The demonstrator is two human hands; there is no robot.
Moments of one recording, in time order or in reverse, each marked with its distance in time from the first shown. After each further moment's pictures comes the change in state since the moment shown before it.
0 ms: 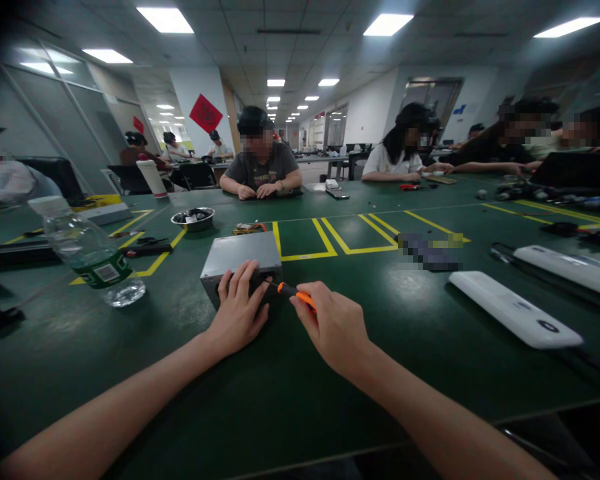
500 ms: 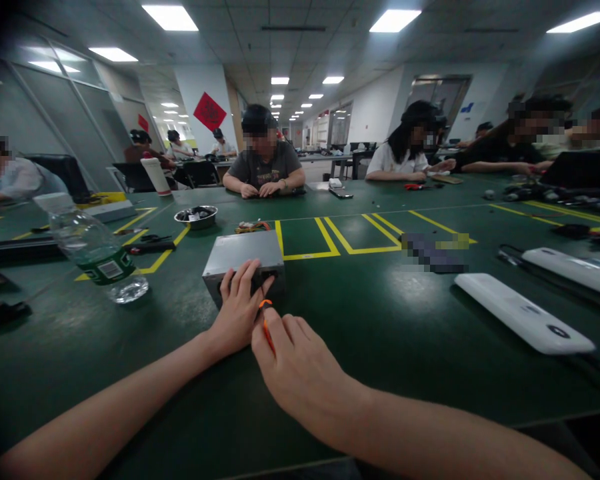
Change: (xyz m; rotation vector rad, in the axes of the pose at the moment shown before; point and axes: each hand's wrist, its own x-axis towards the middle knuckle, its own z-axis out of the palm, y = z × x) left_hand -0.002 -0.002 0.006 0.048 0.033 0.030; right_hand -0.010 -0.054 0.001 -0.292 -0.156 -0.400
